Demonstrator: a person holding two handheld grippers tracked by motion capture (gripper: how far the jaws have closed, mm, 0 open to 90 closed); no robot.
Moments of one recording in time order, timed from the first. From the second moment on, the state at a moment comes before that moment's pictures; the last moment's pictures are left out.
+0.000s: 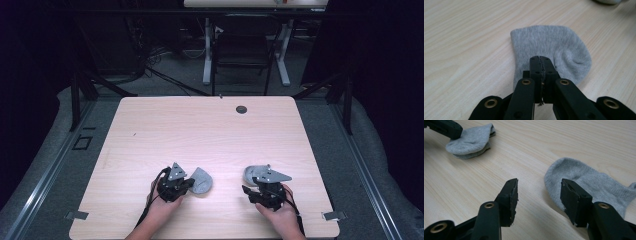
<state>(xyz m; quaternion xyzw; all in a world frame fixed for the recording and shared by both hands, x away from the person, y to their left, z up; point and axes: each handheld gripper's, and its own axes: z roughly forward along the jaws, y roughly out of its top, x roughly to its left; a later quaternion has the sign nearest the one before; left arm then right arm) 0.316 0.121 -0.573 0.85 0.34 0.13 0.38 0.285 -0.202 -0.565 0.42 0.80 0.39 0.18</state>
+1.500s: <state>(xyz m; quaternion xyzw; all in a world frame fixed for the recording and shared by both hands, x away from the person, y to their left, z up) 0.244 0.102 -0.575 0.86 0.34 0.06 0.38 0.320 -0.213 -0.570 0.48 0.79 0.33 0.18</state>
